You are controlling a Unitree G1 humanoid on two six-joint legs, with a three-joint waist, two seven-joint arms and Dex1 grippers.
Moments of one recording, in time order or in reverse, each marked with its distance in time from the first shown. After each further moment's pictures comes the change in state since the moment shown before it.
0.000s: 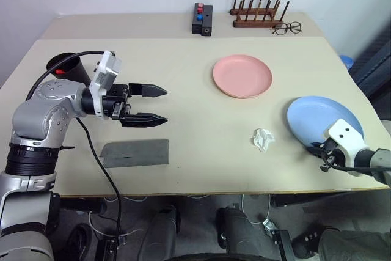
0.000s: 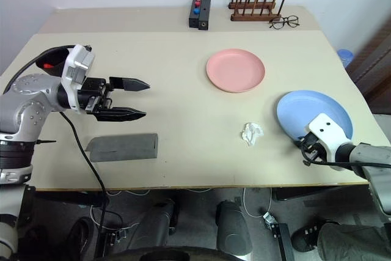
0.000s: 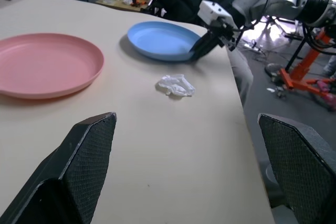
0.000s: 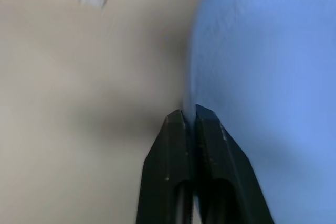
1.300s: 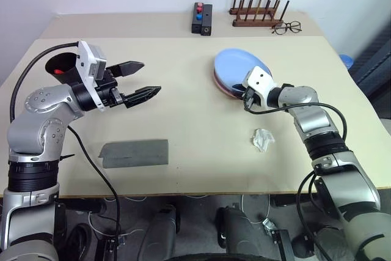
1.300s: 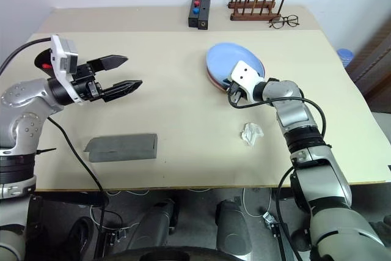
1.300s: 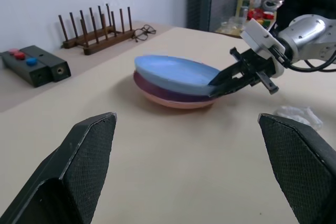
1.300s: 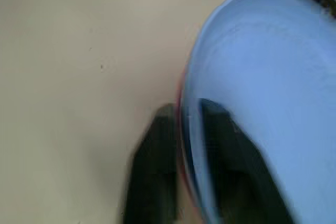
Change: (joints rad) left arm 0.116 -0.082 0.162 -0.101 0.054 -0.078 0.417; right arm -0.890 0.479 0.459 0.822 -0.245 -0.574 0.011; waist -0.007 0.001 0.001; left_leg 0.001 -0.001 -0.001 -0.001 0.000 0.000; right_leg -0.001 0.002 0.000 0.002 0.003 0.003
